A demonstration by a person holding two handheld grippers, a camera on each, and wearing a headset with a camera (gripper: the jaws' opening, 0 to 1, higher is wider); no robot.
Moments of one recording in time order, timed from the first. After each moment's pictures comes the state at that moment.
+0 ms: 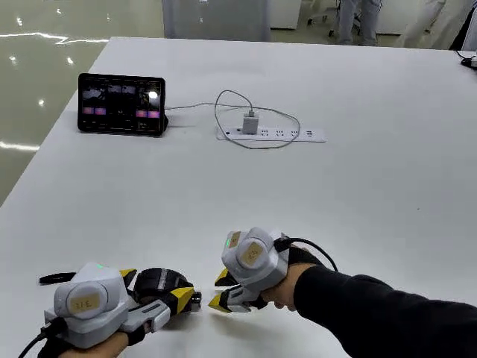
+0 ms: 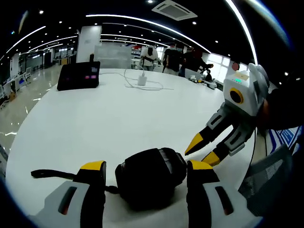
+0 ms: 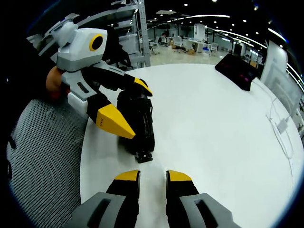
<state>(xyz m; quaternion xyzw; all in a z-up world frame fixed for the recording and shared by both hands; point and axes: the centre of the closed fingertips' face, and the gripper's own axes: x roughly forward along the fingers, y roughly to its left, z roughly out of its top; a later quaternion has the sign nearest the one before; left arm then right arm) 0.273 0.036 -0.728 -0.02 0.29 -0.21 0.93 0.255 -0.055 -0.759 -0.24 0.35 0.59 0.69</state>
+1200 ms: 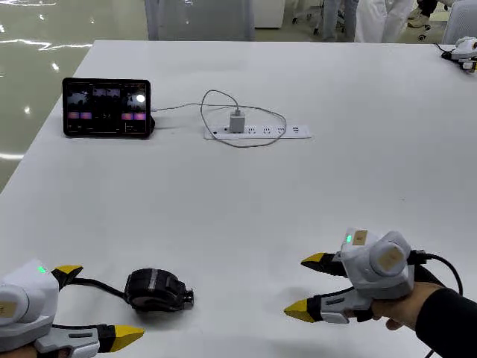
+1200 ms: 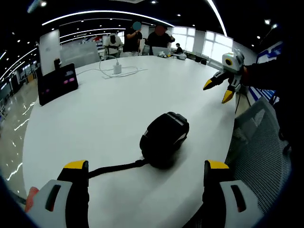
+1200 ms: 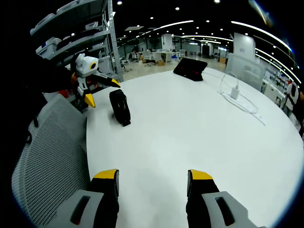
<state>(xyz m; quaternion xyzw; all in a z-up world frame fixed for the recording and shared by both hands) 0.236 0.085 -0.729 0.10 0.34 -0.34 0.87 0.241 -0.210 -0.725 -0.16 0.33 0.50 0.78</state>
